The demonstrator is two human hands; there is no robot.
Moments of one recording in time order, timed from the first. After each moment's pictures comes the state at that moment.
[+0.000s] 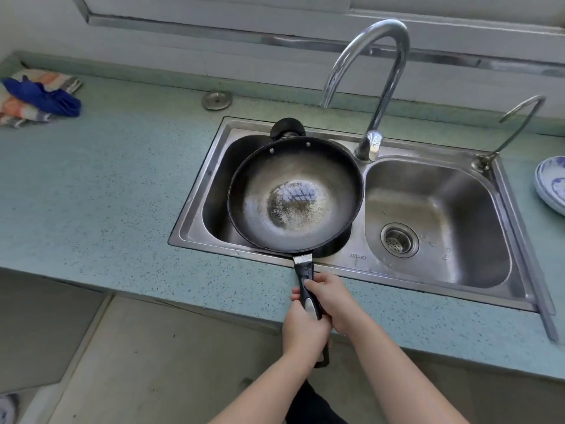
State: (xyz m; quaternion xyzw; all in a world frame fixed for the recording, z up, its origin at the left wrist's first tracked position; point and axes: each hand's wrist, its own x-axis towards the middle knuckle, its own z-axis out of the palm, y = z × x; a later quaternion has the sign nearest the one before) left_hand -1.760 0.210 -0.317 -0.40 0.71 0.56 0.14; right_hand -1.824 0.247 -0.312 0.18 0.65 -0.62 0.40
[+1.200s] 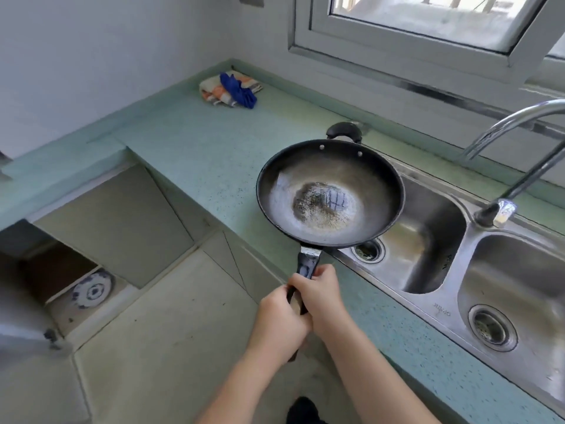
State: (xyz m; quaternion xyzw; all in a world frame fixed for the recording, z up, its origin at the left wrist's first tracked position) left_hand -1.649 0.130 -0.242 -0.48 0.70 0.52 -0.06; right_hand -1.733 0.144 -0.270 -0.04 0.74 -0.55 0.40
